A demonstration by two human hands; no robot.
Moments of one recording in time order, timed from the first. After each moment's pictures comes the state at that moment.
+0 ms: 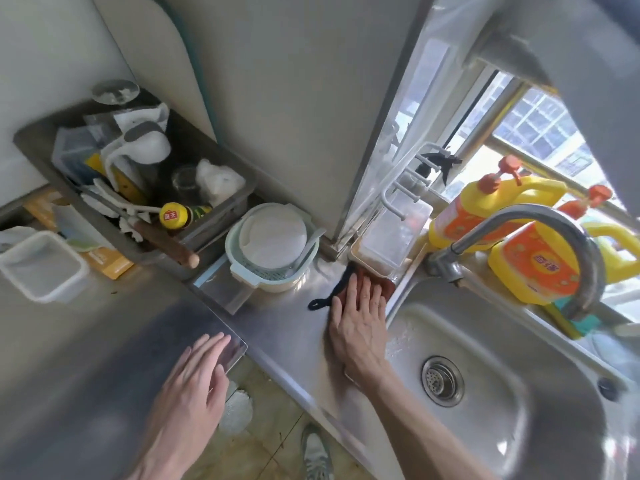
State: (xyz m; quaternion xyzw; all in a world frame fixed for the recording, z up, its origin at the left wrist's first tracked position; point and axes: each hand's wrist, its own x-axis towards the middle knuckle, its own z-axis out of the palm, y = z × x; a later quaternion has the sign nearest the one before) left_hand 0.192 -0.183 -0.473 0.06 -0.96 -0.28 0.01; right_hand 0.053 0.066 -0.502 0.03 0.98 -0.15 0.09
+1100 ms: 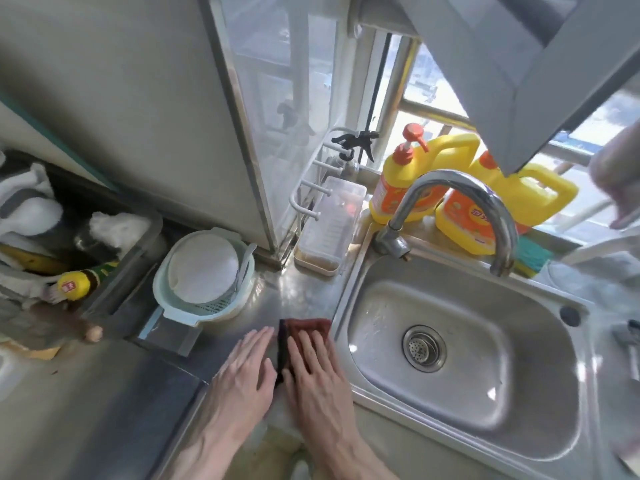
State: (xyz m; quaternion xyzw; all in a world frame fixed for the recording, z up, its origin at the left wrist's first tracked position) left_hand 0.110 -0.081 -0.460 -0.05 -0.95 -0.27 -0.12; right_hand 0.144 0.068 -0.518 -0.06 0.99 -0.12 -0.04
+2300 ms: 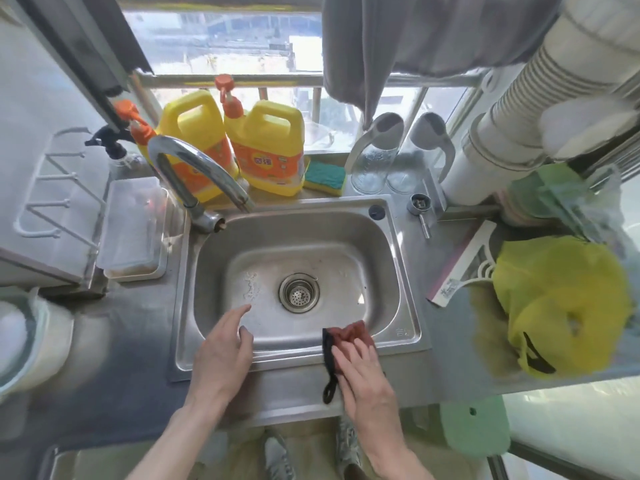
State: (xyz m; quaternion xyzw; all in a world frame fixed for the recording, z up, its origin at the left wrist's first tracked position) left_hand 0.146 0.115 -0.444 -0.17 -0.92 -0.30 -0.20; right_hand 0.351 0.274 -0.507 0.26 0.93 -0.25 -0.08
